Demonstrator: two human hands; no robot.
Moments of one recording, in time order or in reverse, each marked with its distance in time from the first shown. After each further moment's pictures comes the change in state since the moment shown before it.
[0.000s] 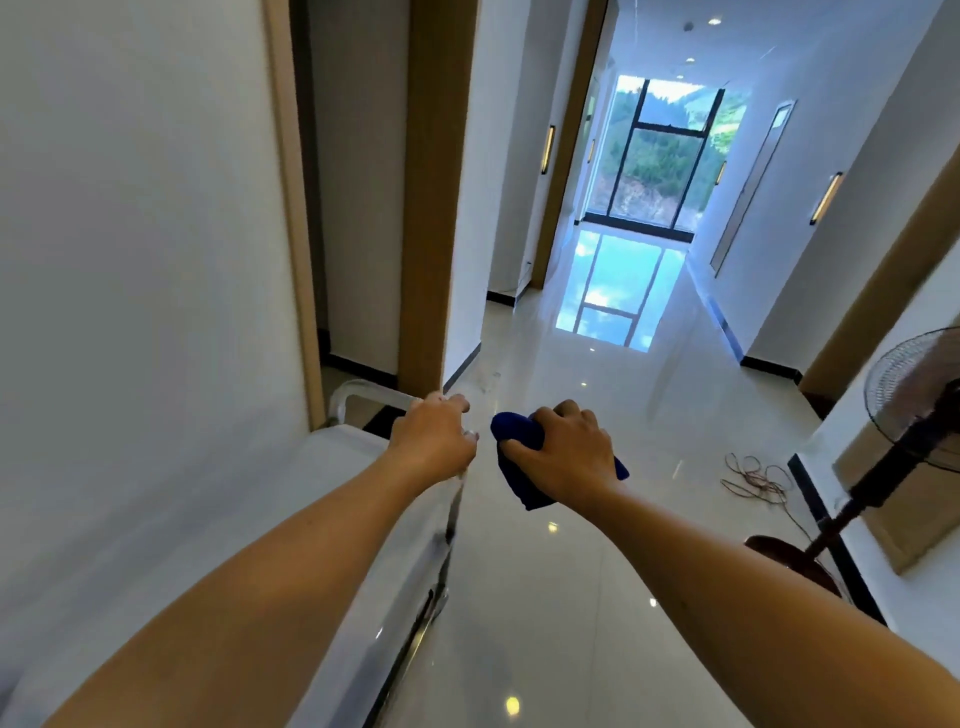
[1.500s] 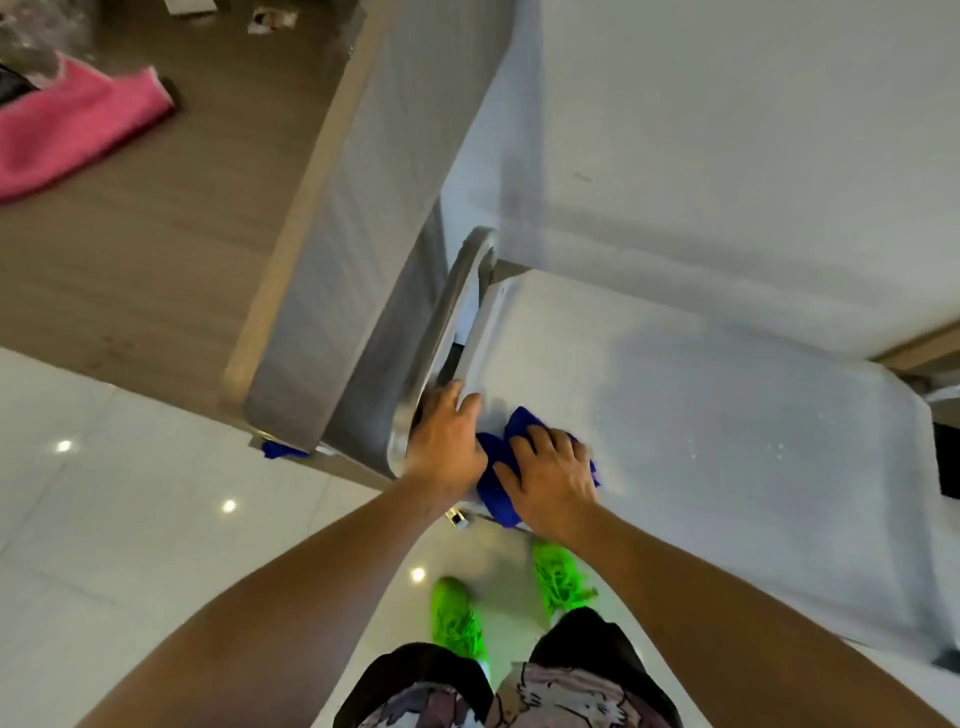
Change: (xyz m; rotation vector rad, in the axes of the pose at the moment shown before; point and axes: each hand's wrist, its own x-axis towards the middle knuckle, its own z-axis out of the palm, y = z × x) left_hand -0.263 -0.202 0.138 0.018 0.348 -1.487; right_hand -0.102 -0.191 0.349 -0.054 -0.711 -1.645
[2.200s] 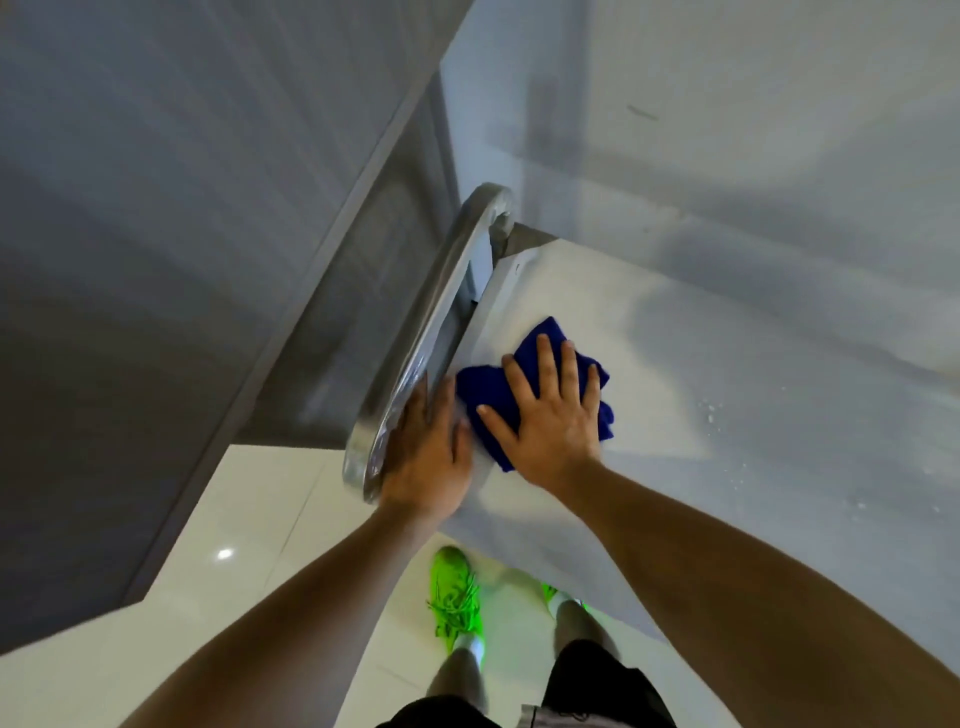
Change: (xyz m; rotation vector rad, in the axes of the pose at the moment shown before) left_hand 0.045 -0.019 0.058 -0.008 0.080 -0.232; right_hand 0.120 0.043 0.038 0.076 0.121 -0.046
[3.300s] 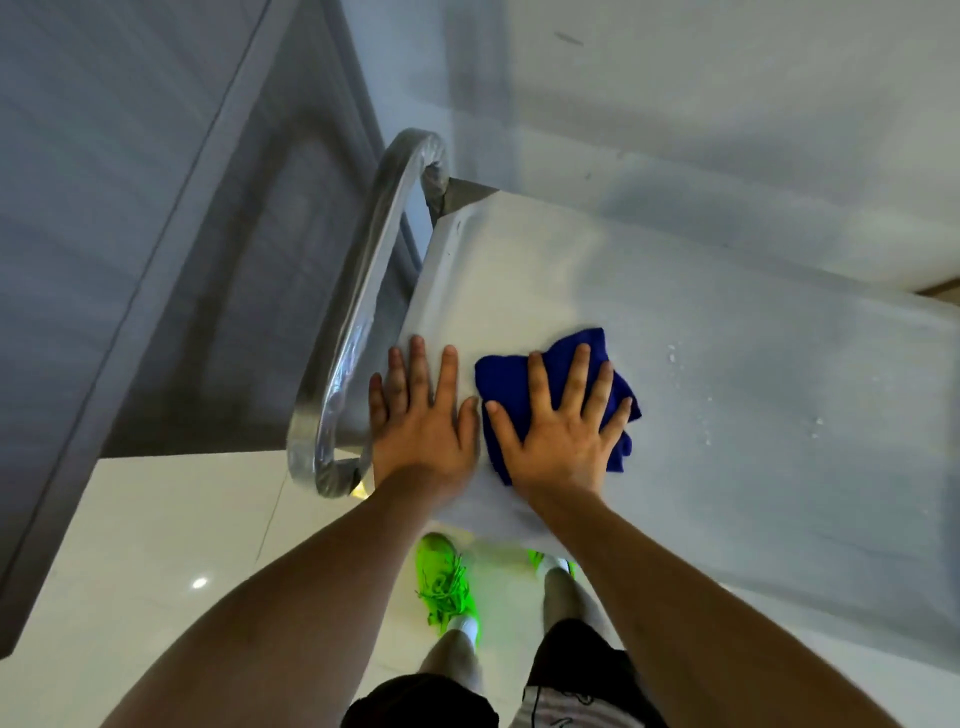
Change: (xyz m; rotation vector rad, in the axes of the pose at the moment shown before) left_hand 0.012 0.003 0.062 0.282 0.064 0.206; right_hand -0.067 0.003 0.014 0.055 0.040 0.461
